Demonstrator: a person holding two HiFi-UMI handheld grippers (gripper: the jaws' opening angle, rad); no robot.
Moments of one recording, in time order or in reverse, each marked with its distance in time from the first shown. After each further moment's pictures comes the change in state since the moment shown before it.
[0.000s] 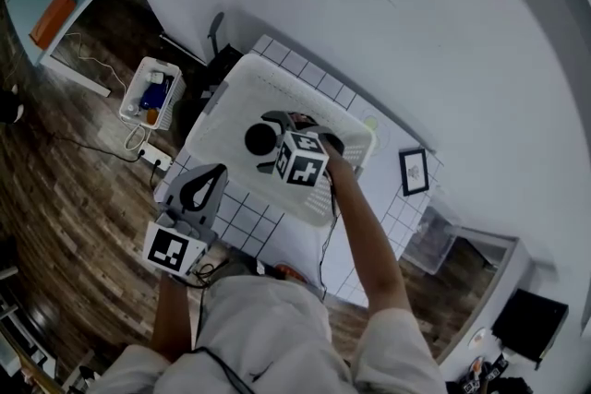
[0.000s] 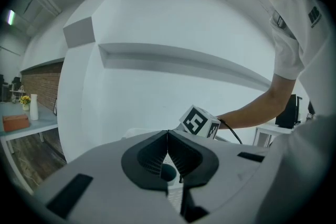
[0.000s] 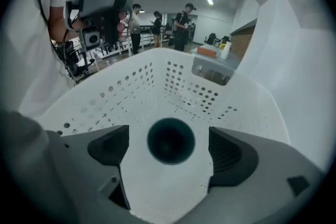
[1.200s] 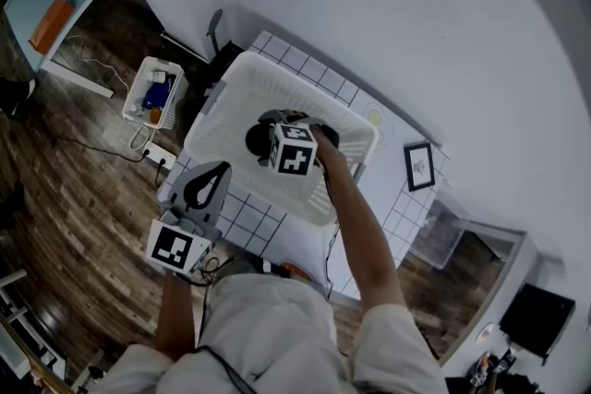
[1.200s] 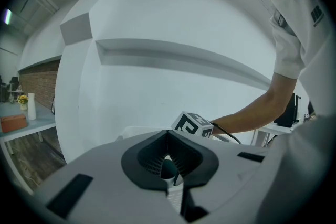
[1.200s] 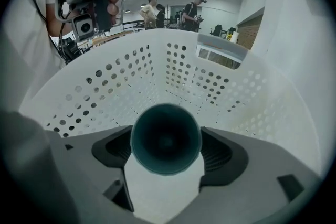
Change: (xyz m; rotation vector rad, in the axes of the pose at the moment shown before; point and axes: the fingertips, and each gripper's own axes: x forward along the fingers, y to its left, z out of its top) left arm 0.011 -0.003 -0.006 0.004 0.032 -0.014; right arm 0.027 0.001 -0.015 0.004 0.068 0.082
